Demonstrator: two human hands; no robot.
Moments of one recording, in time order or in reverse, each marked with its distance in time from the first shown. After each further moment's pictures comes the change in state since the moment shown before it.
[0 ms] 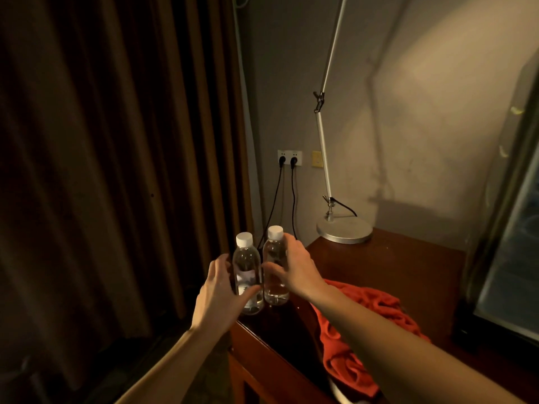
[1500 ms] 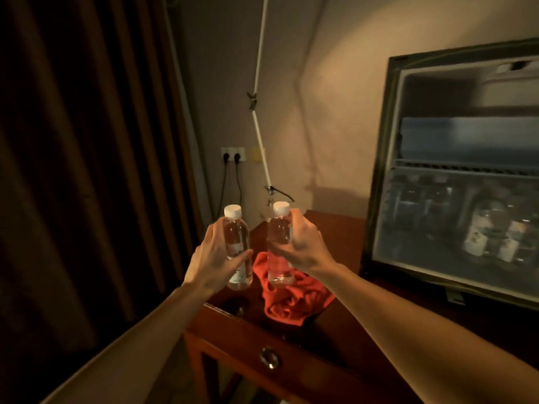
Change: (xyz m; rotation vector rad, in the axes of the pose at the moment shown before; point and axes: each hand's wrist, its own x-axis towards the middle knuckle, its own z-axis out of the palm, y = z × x) left_hand -0.028 0.095 -0.005 -0.107 -0.099 0.357; right_hand -0.106 -0.007 -0.116 -0.170 0.284 -0.009
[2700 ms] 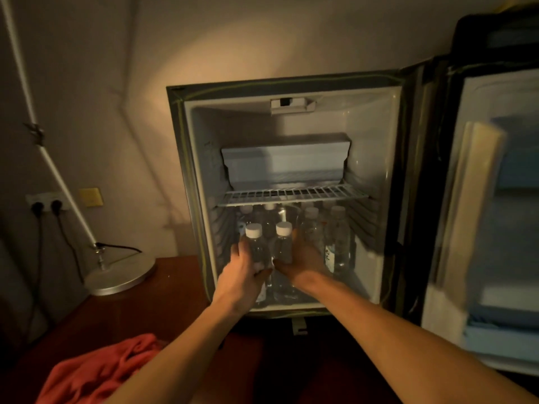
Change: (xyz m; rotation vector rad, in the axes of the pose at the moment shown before) left_hand 0.087 0.267 0.264 -0.240 -0.401 0.244; right_hand -0.031 0.207 -0.239 -0.295 0.224 0.476
